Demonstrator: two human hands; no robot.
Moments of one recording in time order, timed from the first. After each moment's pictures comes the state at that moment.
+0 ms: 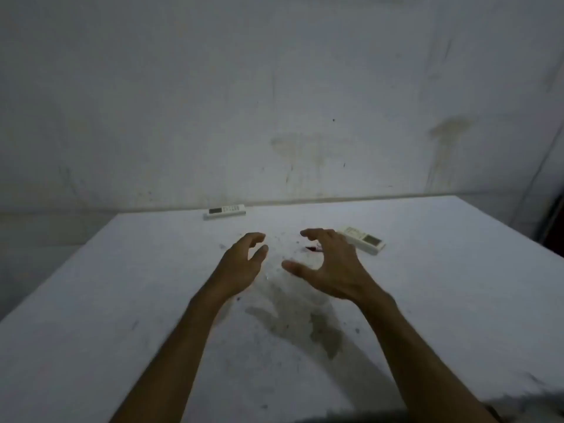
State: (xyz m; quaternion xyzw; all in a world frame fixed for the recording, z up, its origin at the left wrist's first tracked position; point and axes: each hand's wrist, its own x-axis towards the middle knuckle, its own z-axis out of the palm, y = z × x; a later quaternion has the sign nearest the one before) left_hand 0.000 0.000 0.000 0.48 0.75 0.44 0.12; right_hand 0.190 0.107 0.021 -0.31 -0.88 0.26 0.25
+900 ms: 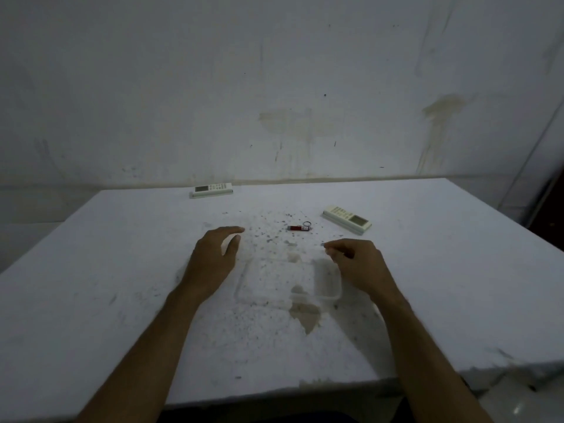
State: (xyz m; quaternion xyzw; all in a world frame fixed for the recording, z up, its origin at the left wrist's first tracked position) left_hand -0.004 -0.012 -0.038 0.48 0.76 0.44 -0.03; right_hand 0.251 0.155 -0.023 -0.39 -0.80 0.35 0.28
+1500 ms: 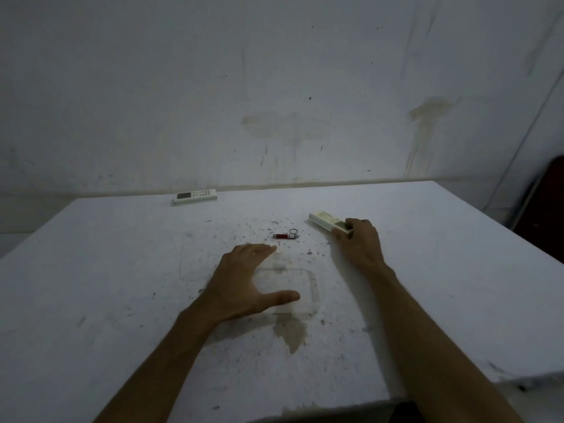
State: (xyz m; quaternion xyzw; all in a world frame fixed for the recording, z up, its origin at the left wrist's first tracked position) left_hand 0.057 0.014 -0.021 0.61 0.75 0.24 0.06; right_hand 0.234 0.257 -0.034 -0.49 -0.79 0.24 0.29
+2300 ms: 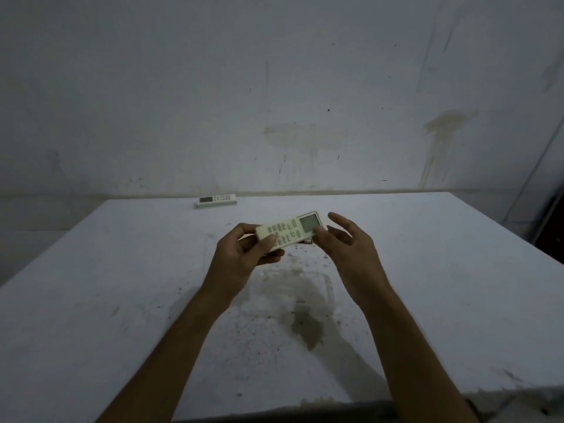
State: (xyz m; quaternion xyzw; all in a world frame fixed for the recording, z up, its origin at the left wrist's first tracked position) left_hand 0.063 -0.013 0.023 0.39 0.55 0.70 0.25; right_hand 0.226 0.124 0.023 -0.27 -0.61 0.63 0.39
